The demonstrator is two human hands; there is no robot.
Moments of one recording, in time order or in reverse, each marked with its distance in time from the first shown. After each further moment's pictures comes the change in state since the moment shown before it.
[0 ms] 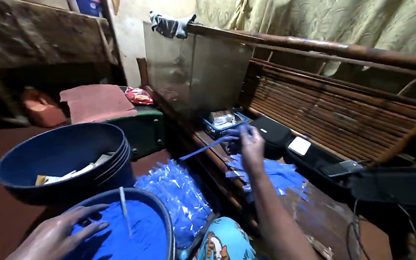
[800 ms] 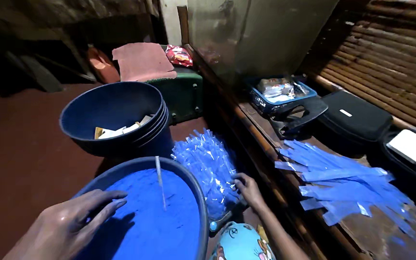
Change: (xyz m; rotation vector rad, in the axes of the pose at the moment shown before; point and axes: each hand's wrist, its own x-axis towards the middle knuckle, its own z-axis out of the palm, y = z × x) left_hand -0.038 -0.004 0.006 0.109 0.174 0.008; right_hand -0.110 0.237 -0.003 -0.431 -0.730 0.554
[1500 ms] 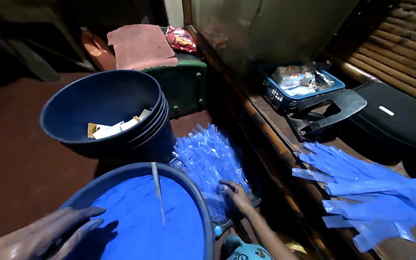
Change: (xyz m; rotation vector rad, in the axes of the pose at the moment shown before) left_hand 0.003 -0.010 -0.013 0.054 -0.138 -0.094; right_hand 0.041 0.055 0.059 0.180 -0.140 0.028
